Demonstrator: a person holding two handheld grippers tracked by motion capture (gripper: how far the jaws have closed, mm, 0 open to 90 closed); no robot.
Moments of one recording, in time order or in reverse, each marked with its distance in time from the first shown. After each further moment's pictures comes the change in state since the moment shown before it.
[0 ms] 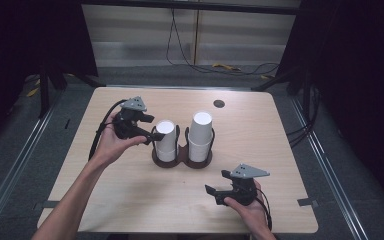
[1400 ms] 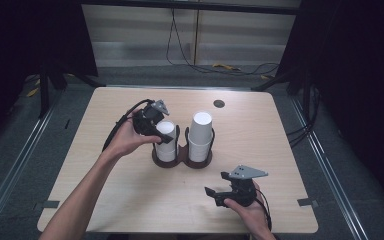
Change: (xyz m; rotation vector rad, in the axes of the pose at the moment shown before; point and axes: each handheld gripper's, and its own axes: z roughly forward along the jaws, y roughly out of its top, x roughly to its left) left arm -0.001 0.020 0.047 0.286 0.018 0.110; right arm 0.001 -0.002 0.001 0.027 0.009 -0.012
